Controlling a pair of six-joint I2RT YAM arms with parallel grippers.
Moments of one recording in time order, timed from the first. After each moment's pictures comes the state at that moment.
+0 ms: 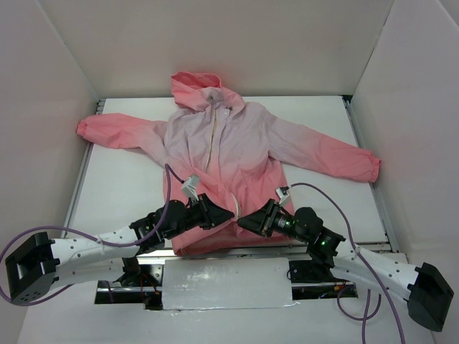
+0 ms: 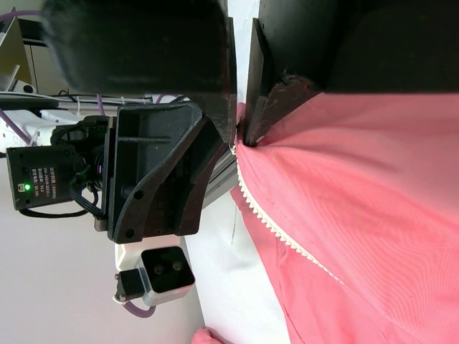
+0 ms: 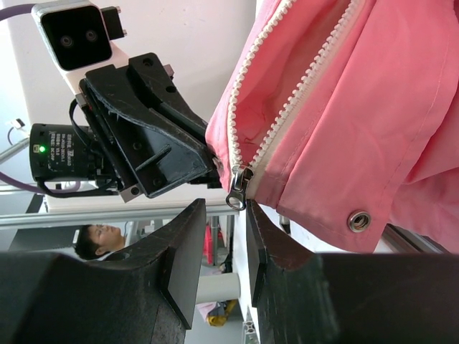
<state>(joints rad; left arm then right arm) -1.04 0.98 0.39 0.37 -0.08 -1.11 0.88 0.59 0.10 0.37 -0.20 1.42</state>
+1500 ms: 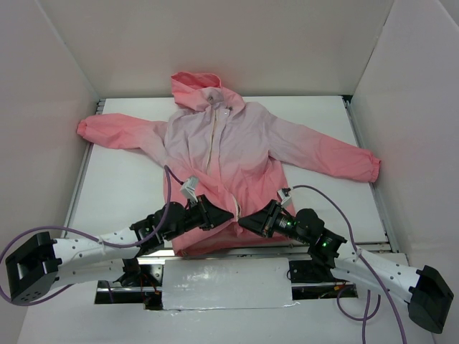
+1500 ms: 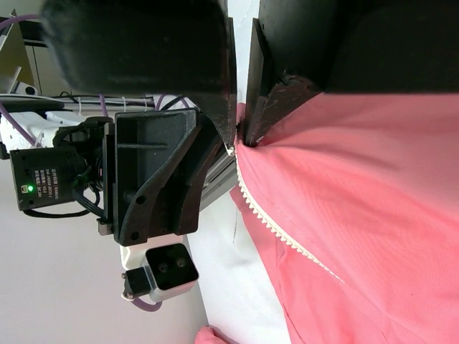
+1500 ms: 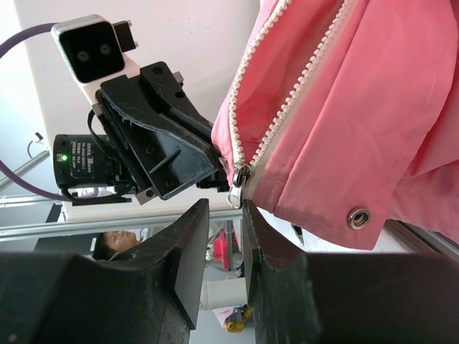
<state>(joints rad) -1.04 0.99 0.35 0.43 -0.08 -1.11 0.88 0.55 0.09 0.35 -0.18 1.48</state>
